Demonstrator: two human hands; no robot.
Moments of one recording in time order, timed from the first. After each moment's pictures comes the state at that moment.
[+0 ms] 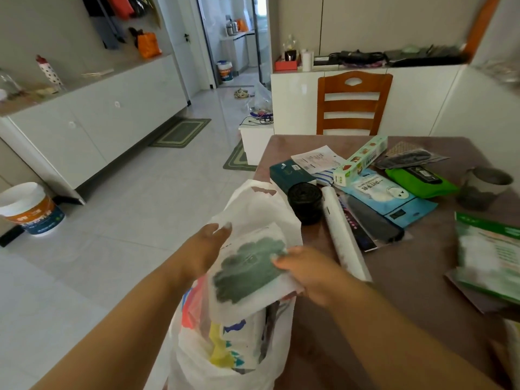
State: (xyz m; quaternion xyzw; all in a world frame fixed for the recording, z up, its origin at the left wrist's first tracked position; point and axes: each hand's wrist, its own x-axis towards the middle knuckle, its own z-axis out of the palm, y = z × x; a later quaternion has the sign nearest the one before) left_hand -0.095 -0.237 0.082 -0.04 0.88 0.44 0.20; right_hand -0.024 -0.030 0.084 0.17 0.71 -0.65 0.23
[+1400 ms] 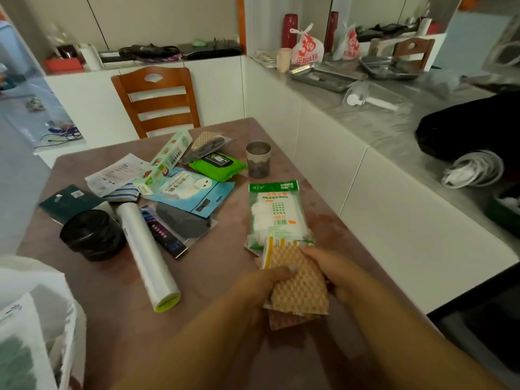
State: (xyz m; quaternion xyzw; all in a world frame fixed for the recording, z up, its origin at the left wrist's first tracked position) left_hand 0.059 0.165 0.018 -0.02 0.63 0.53 0.57; right_hand 0.146 0.286 0.019 0.50 0.55 -0.67 0.00
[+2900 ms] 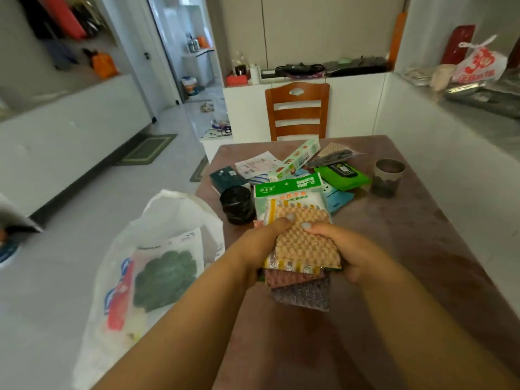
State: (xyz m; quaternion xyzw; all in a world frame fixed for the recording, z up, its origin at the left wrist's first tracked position) left_hand 0.013 0.009 0.126 -0.04 0.70 0.62 0.35; right_hand 0.045 0.165 0.087 0.23 0.56 -0.79 0.11
